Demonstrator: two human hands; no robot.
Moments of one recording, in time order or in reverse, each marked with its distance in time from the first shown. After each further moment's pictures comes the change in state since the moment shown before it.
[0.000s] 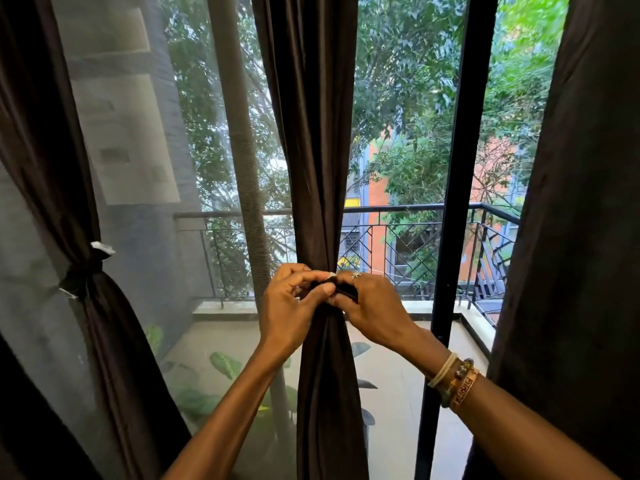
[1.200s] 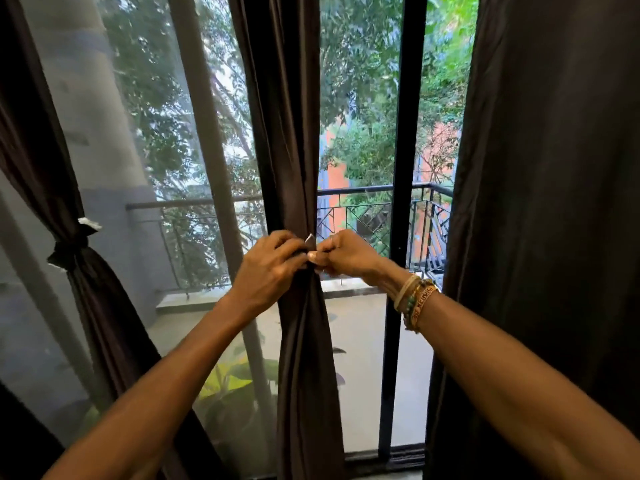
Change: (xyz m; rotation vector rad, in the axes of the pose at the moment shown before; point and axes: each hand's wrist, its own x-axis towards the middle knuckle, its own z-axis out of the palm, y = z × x) left_hand -0.001 0.005 -0.026 0.788 -0.178 0.996; right_hand -0.014 -0.034 -0.034 0.355 -0.179 0.407
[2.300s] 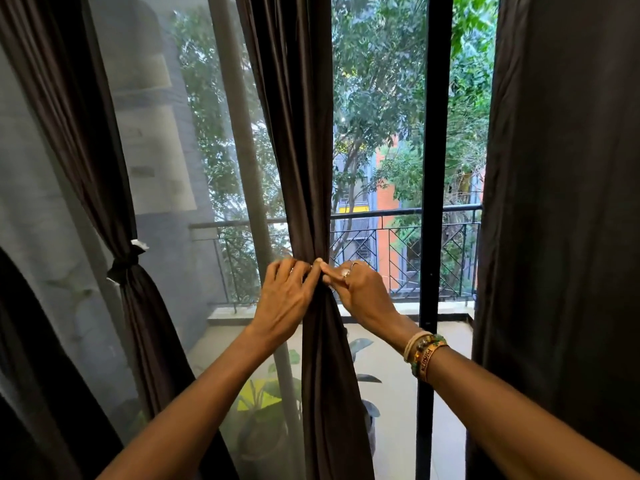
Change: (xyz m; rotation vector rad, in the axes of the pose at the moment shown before) left_hand 0.006 0.036 -0.012 0.345 -0.284 -0.219; right_hand -0.012 0.031 0.014 -0.393 0.428 -0.604
